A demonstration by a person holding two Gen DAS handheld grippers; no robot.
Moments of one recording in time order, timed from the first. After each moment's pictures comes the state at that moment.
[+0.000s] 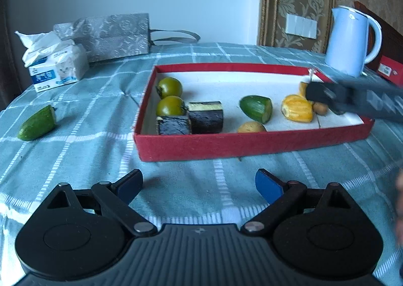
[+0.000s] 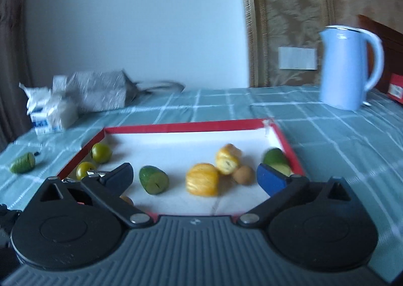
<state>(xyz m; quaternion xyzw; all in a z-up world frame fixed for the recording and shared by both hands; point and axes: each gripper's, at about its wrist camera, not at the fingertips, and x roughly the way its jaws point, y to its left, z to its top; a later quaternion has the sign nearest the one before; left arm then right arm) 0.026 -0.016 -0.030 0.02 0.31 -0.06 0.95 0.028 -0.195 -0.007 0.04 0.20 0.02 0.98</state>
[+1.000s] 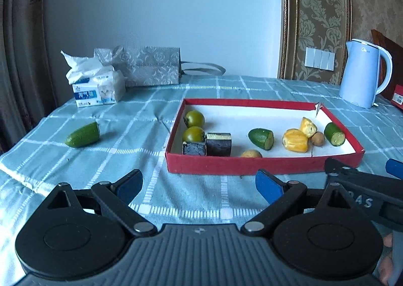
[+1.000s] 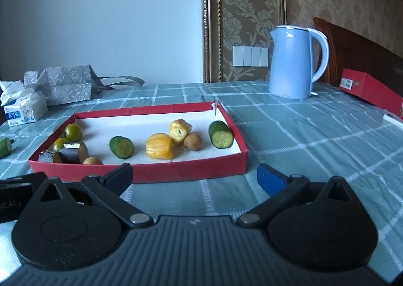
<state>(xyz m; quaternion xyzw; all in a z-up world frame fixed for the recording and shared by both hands) -0.031 -0.025 0.013 0.01 0.25 0.01 0.97 -0.030 -0.194 -0.016 0.02 0.21 -0.08 0.97</state>
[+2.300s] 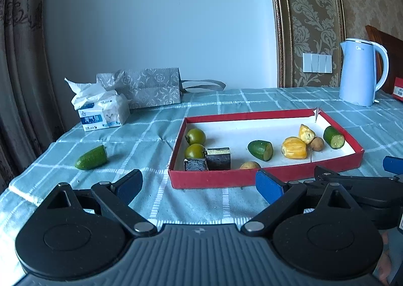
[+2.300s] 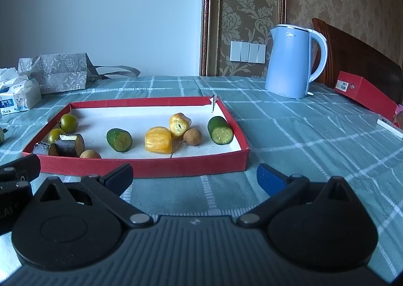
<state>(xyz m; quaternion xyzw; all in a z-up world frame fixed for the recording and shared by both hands) -0.042 -0.038 0.021 0.05 0.21 0.02 0.98 -0.023 -0.183 -0.015 0.00 0.23 -0.10 0.97</state>
